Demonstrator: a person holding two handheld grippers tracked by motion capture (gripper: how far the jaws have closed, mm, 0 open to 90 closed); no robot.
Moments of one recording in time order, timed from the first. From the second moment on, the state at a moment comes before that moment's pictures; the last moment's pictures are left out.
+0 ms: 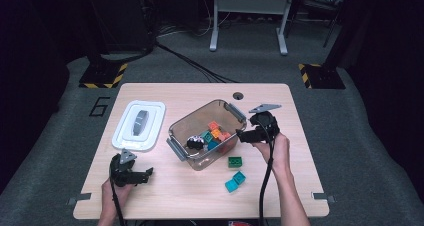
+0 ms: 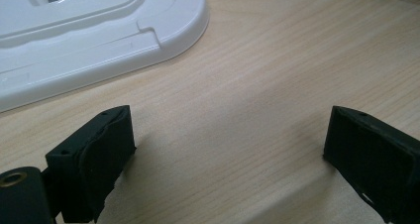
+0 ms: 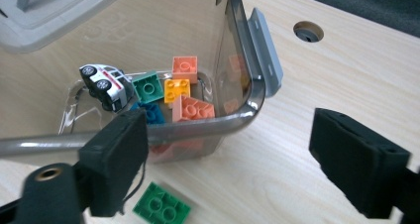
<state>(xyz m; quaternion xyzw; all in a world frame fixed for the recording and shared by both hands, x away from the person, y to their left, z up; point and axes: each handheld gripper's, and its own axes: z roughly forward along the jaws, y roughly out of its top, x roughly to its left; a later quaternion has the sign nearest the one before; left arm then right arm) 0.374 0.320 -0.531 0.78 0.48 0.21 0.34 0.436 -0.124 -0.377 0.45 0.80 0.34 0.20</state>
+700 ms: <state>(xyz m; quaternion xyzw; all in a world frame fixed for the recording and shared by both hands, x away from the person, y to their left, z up) 0.374 0.319 -0.531 0.78 0.48 0.21 0.33 0.378 -0.130 -0.466 0.47 0.81 0.32 0.14</state>
